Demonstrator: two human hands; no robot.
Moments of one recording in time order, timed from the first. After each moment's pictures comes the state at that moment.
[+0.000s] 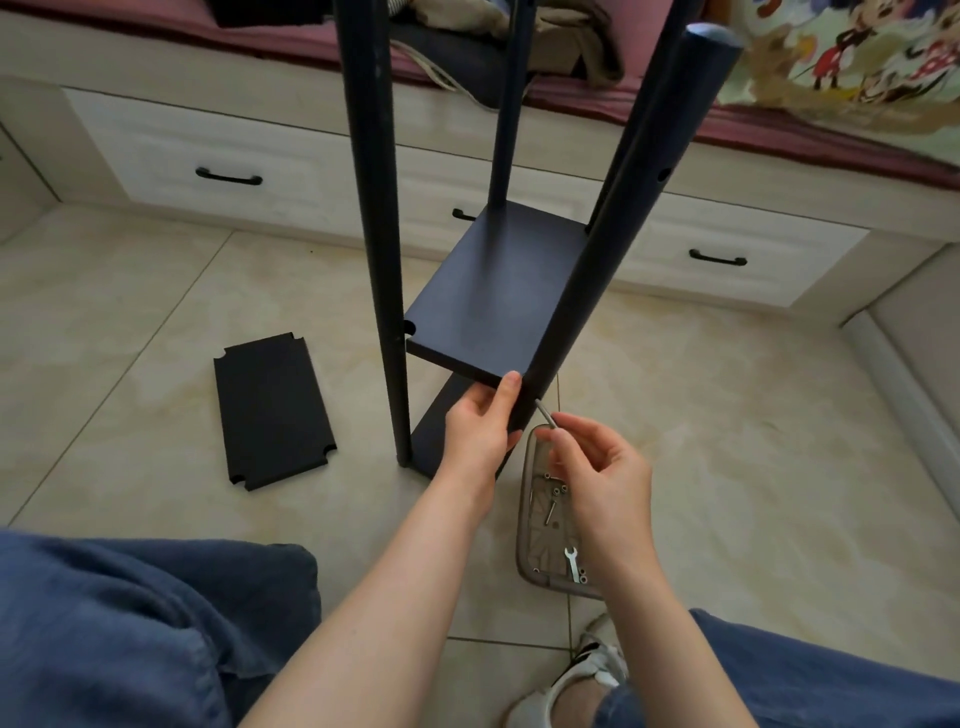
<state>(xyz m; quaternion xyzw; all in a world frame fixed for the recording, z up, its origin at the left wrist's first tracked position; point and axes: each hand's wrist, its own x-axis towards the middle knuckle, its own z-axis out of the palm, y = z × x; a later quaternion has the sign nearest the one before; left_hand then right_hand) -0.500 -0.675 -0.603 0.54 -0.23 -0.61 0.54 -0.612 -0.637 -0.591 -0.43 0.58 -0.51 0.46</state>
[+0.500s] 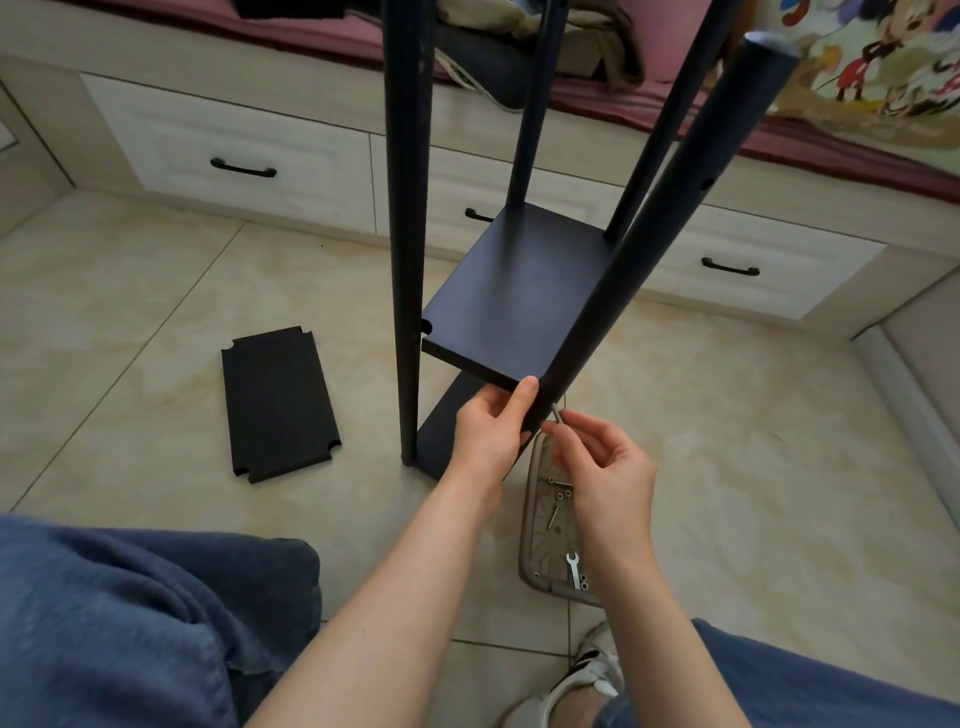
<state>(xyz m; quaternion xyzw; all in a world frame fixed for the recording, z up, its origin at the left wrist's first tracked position) -0.499 -0.678 -0.605 0.52 -0.24 -0.61 0.55 -0.605 -0.649 -0.594 -0.41 0.59 -0.53 0.46</state>
